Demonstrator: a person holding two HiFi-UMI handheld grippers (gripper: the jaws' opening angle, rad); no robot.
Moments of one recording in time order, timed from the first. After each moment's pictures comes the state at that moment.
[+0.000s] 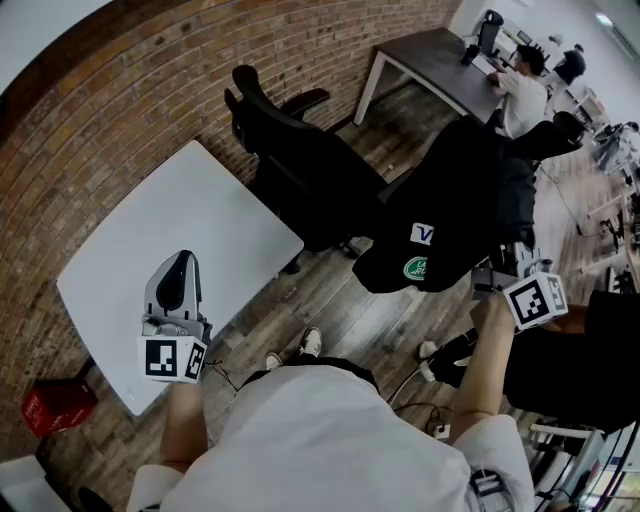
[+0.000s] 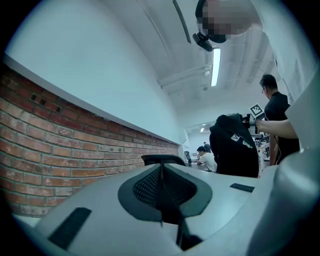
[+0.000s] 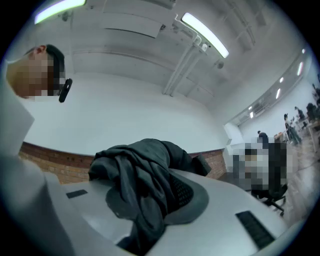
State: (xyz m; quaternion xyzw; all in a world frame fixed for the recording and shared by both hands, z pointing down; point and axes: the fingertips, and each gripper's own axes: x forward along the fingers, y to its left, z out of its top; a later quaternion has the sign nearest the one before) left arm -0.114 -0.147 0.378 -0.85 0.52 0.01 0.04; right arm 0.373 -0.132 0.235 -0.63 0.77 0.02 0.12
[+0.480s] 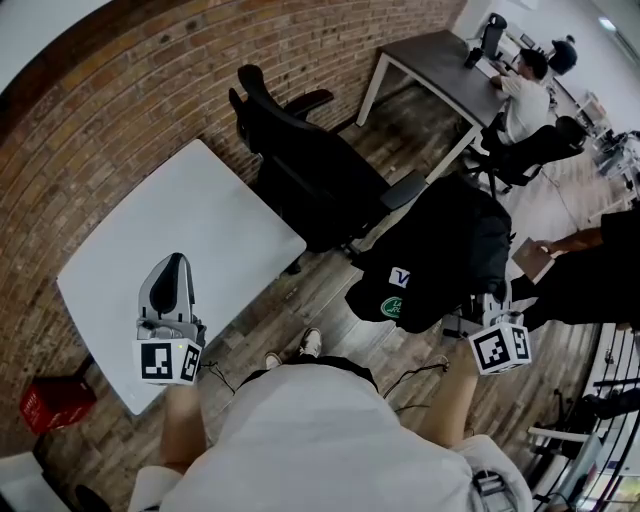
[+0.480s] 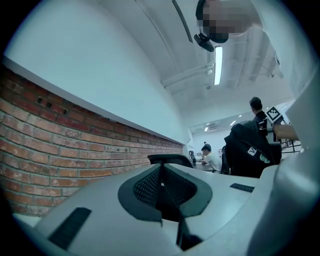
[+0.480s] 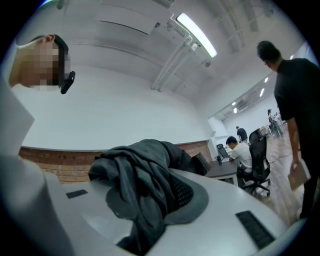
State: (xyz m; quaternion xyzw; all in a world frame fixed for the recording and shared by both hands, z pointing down) left arm -0.136 -0.145 0.379 -0.84 0.54 0.01 0.04; right arm 0.351 -0.078 0.313 -0.68 0.72 -0.05 0.13
